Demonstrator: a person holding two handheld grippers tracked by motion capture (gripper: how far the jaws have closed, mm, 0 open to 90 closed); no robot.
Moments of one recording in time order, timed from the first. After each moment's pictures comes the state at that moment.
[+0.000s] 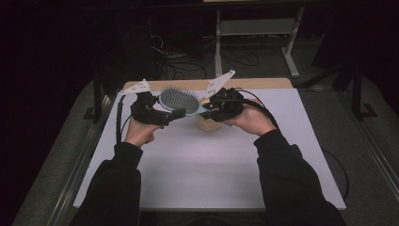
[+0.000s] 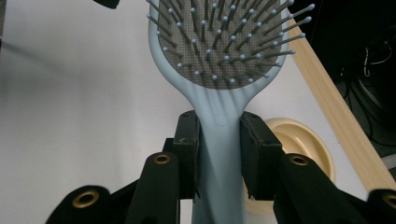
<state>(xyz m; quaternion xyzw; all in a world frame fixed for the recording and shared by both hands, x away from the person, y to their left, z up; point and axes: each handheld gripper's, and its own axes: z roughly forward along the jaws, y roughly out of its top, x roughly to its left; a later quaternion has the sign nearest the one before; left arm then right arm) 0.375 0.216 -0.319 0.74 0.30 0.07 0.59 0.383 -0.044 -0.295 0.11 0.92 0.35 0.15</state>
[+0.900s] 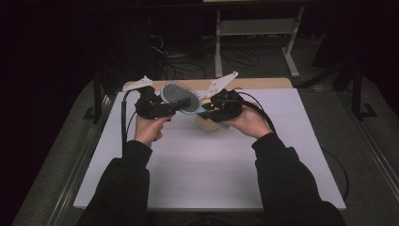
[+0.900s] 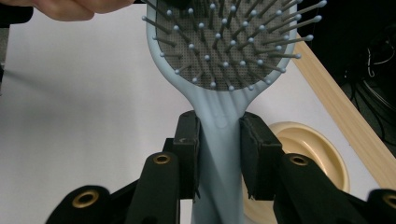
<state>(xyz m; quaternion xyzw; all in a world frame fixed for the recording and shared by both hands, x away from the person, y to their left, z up) 0.378 0.202 -0.315 0.70 0.35 0.06 0.62 0.387 -0.046 -0.304 0.13 0.90 0.38 0.14</state>
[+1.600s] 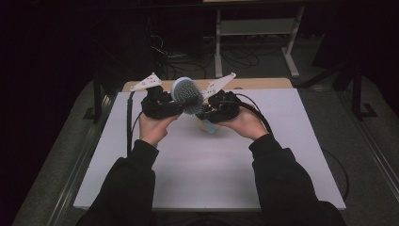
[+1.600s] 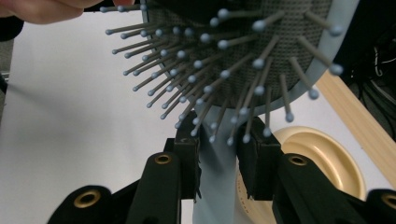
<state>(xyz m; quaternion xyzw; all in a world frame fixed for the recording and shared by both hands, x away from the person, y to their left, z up) 0.367 0.182 -0.298 0.73 0.29 0.09 0.62 0.389 -0.040 -0.310 0.14 0.90 0.39 0.13</state>
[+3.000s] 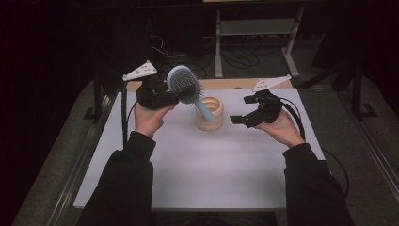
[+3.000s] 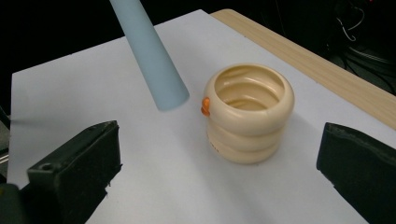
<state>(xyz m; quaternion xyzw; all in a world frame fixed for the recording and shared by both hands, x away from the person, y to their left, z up) 0.375 0.187 -0.269 0.72 0.27 0.11 0.63 0.390 -0.155 -0.331 0.28 0.83 0.47 0.10</state>
